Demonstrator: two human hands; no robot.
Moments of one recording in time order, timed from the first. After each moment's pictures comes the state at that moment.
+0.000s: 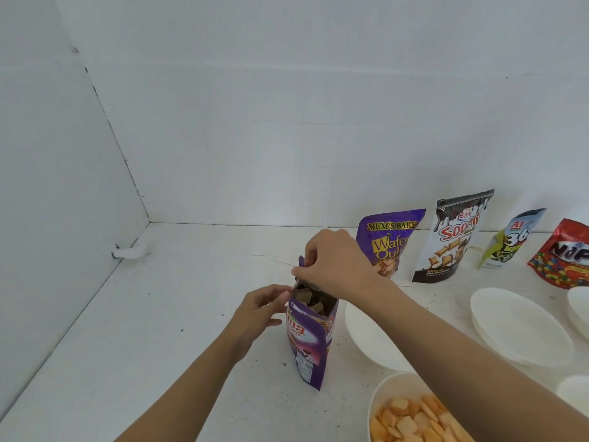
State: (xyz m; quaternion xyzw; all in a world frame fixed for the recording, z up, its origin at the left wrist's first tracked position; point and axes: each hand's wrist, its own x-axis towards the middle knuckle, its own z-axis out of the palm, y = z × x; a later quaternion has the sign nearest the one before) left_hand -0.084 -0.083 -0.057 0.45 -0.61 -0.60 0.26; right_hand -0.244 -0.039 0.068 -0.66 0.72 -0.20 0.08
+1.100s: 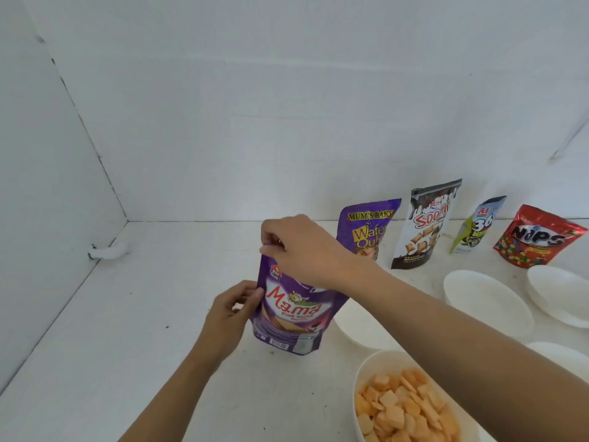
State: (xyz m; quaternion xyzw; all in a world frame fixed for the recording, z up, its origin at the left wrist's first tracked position) left_hand -0.058 -0.050 -0.039 0.38 -0.67 -0.52 0.37; right_hand -0.220 -0.027 0.092 -0.75 0.63 -0.21 0.09
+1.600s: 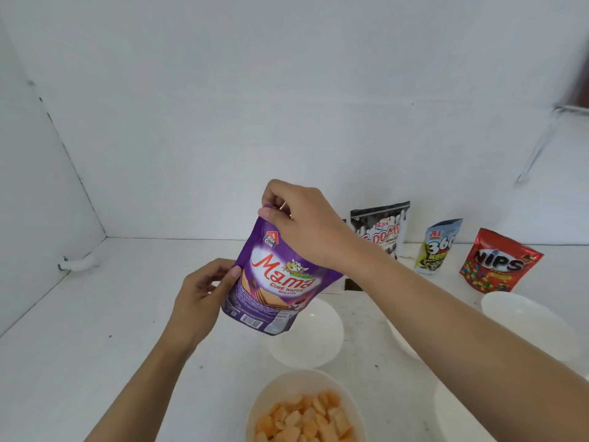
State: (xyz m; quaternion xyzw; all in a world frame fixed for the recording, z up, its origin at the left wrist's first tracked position) left_hand -0.160 0.000 0.026 0.38 -0.68 -0.43 0.46; right_hand -0.347 0.045 0.159 -0.74 0.56 -0.36 0.09
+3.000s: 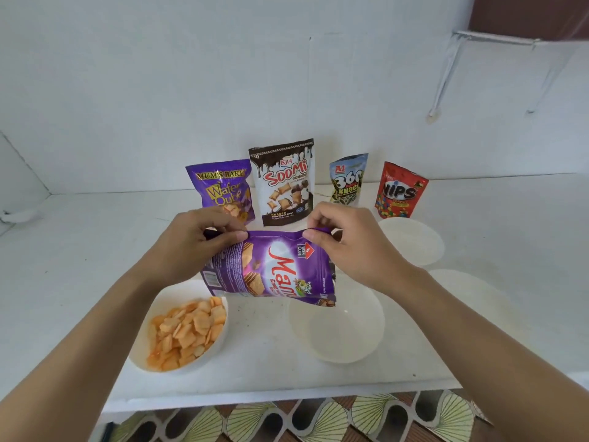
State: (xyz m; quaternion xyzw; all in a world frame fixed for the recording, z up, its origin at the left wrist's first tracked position) left_hand -0.308 0.145 0.074 0.34 -0.83 -0.33 0.28; right_hand -0.551 0.270 0.084 -0.66 0.60 -0.41 0.18
